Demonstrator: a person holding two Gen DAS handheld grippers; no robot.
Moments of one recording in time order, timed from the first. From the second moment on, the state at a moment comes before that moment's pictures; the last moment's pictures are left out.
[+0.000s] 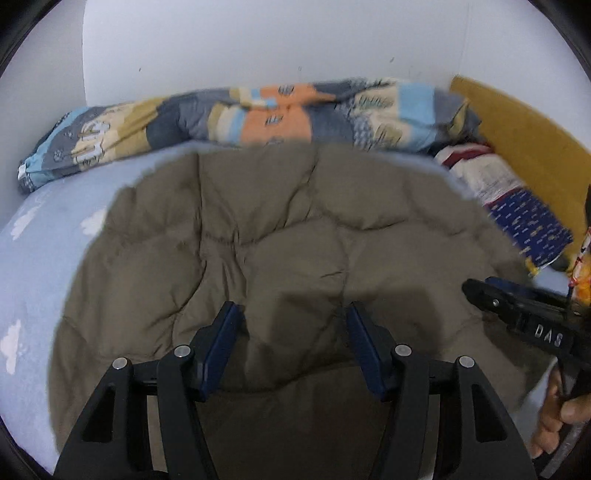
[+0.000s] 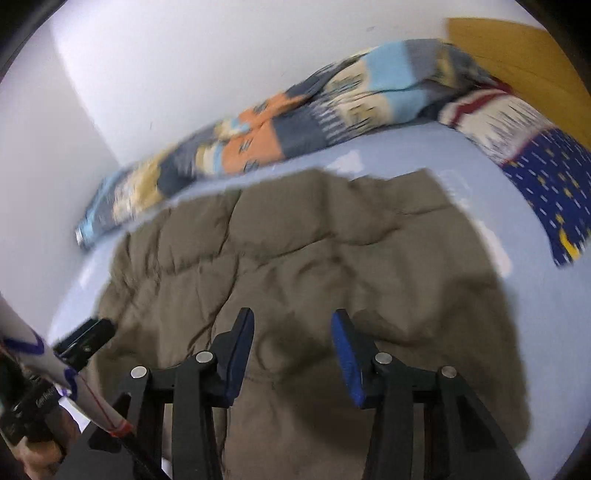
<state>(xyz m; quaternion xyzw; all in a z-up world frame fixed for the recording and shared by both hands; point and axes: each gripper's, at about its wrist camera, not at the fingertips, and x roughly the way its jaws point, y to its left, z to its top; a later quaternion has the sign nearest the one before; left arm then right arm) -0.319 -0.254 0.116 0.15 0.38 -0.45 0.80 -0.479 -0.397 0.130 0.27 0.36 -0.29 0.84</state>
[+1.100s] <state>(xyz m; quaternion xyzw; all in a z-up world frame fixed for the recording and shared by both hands) -0.265 -0.297 0.134 0.16 0.37 -0.40 0.82 -0.455 -0.505 0.108 0.31 0.38 -0.33 0.80</state>
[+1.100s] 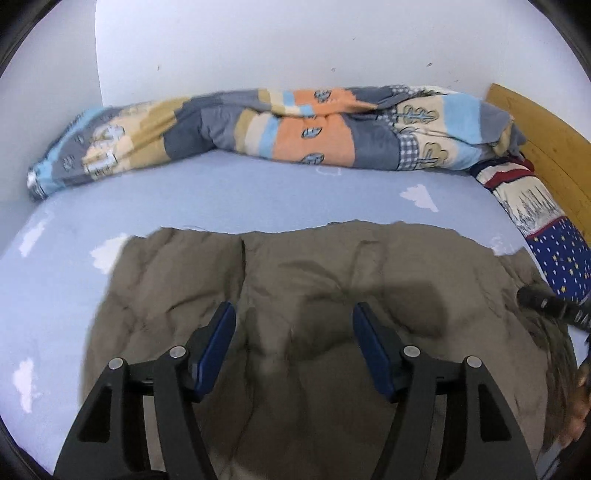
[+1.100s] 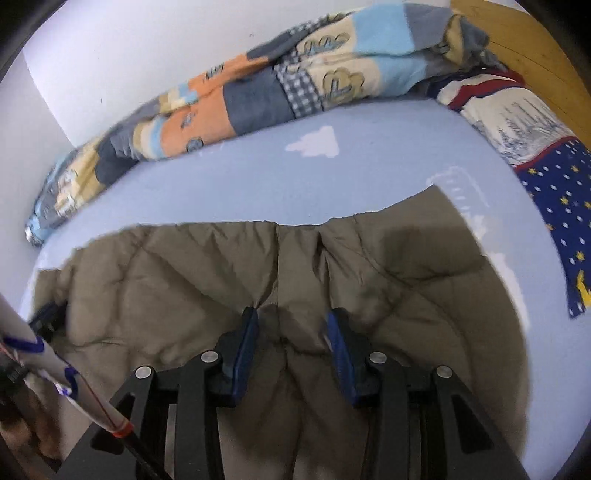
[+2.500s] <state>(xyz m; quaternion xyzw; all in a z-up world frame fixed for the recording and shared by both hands) -0.343 -0.173 0.114 0.19 0.36 -0.34 0.85 -0.521 -0.368 0.110 0.28 0.41 -0.30 0.81</state>
